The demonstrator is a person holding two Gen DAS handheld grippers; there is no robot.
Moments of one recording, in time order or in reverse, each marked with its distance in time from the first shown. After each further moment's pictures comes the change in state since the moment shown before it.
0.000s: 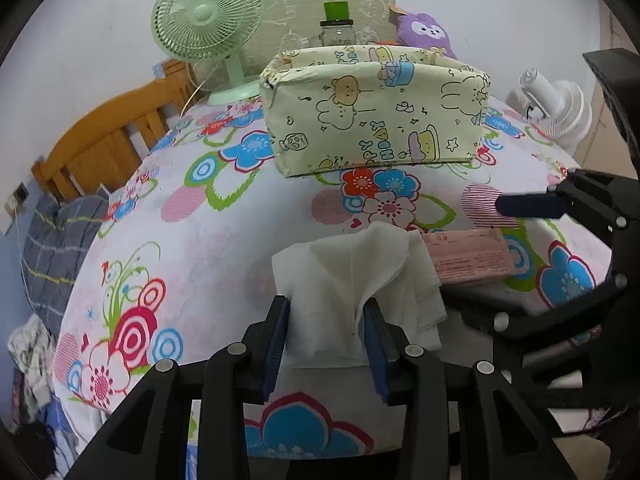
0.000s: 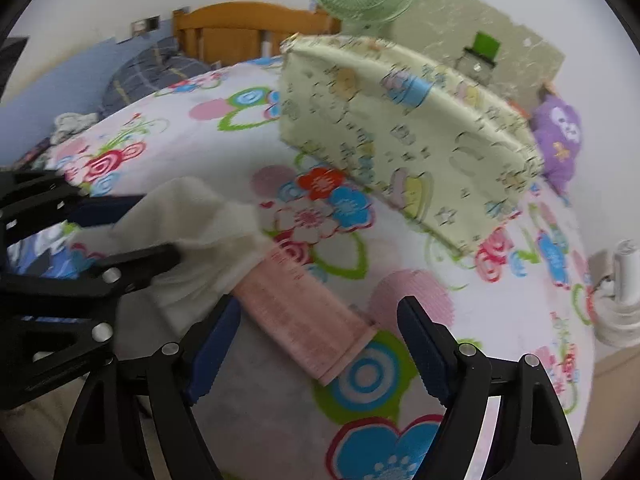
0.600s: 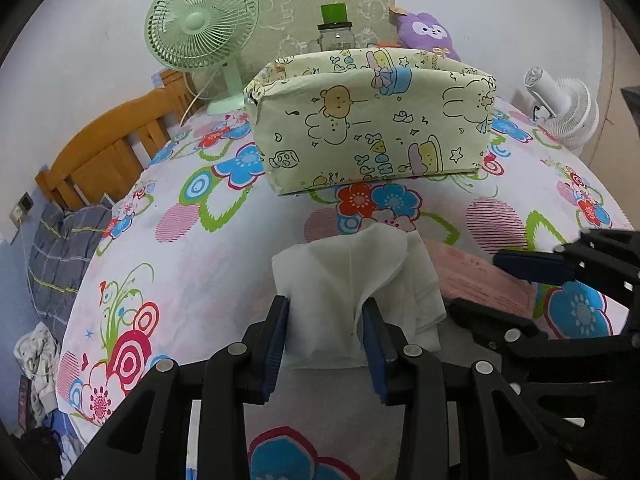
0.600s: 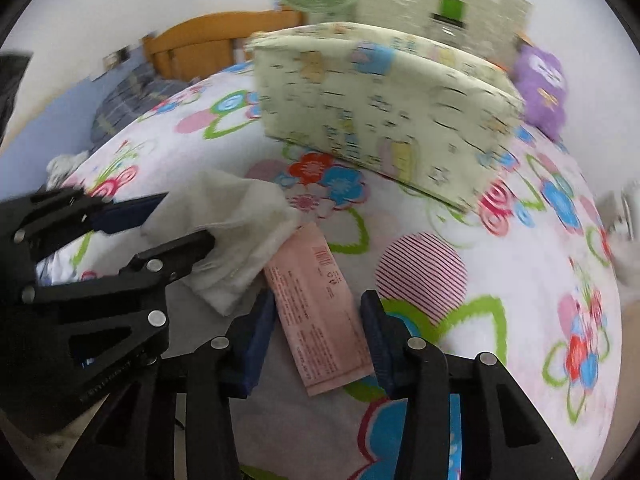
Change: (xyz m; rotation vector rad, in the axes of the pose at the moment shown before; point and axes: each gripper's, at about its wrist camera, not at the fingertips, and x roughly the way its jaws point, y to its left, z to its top) left arm 0.010 -0.011 0.015 0.005 -0.016 0.038; right arm -0.004 -0.008 -0.010 0.228 0.011 0.010
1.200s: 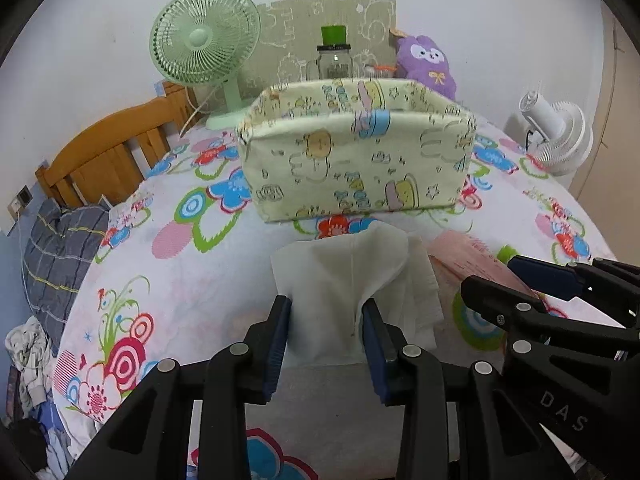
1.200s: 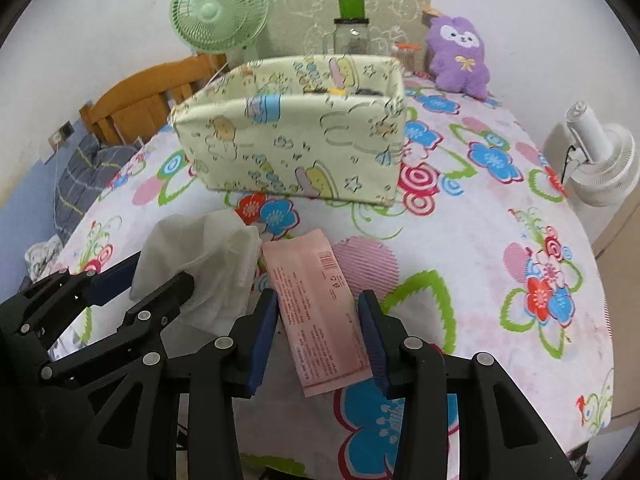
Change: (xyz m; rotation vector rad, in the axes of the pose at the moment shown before) left arm -0.023 -0.011 0.016 -0.049 -0.050 -0.033; right arm -0.037 -0.027 0.006 0.255 -0.067 -0.078
